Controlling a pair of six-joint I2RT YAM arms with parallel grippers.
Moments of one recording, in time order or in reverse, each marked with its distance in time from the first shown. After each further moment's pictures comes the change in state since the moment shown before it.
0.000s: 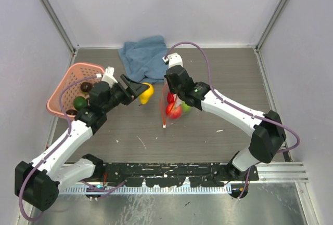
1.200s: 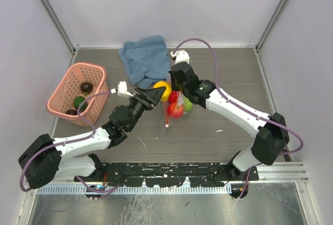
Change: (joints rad) left arm -0.464 0.167 -0.278 0.879 -0.592 -0.038; right arm -0.032 -0.019 0.016 -0.017 -0.063 0.104
